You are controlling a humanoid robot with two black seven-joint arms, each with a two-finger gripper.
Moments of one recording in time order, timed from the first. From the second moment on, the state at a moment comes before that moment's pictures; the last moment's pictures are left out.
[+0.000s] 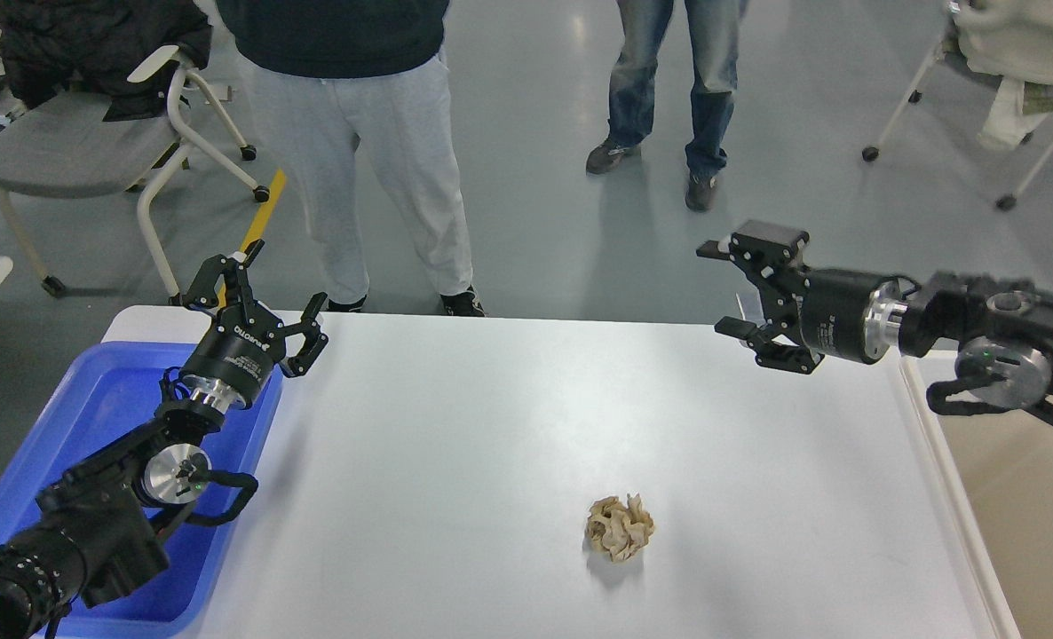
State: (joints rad) left arm -0.64 0.30 -0.66 -0.46 0.07 -0.60 -0.60; right arm 1.17 -0.79 0.02 1.36 -0.17 0.11 0.04
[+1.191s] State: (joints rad) left arm -0.64 0.30 -0.66 -0.46 0.07 -0.60 -0.60; right arm 1.65 -0.28 -0.86 1.68 -0.03 -0.48 0.04
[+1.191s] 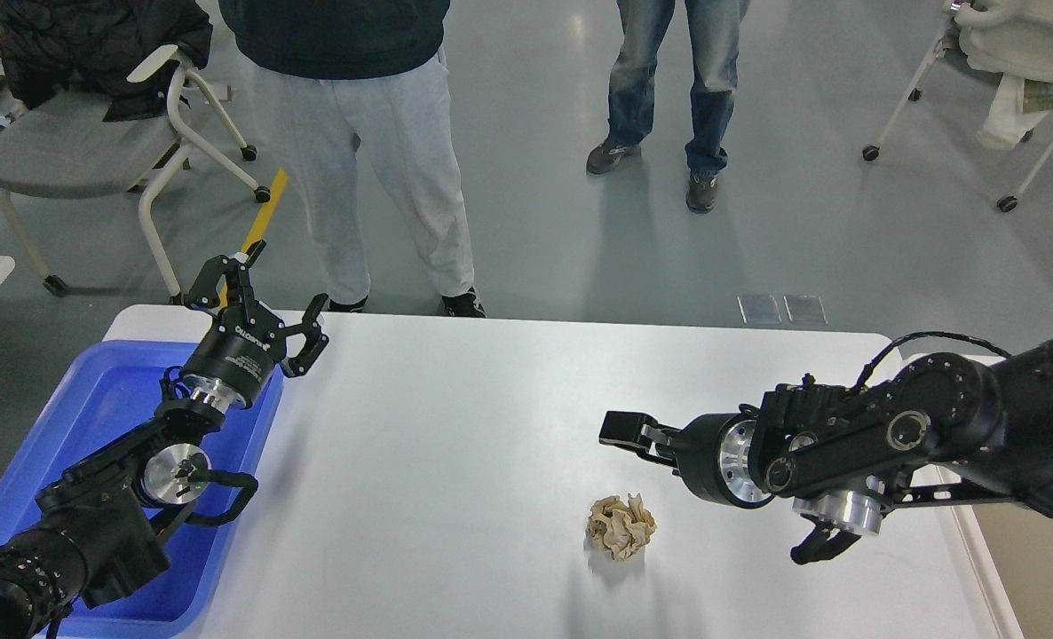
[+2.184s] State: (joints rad) left arm -0.64 0.30 -0.66 -0.46 0.07 -0.60 -0.60; right arm 1.38 -0.10 -0.93 1.42 -0.16 -0.53 0.05
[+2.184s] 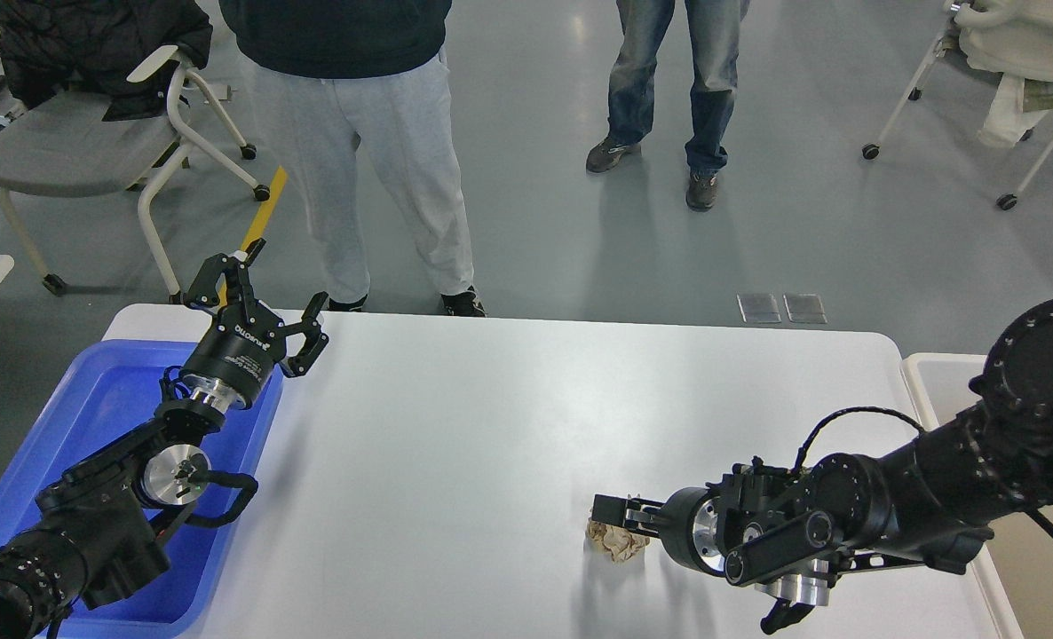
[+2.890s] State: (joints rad) left arm -0.64 0.30 -0.66 -0.46 0.08 -0.60 -0.60; right arm 1.31 -0.03 -0.90 1.32 -0.16 -0.53 0.05
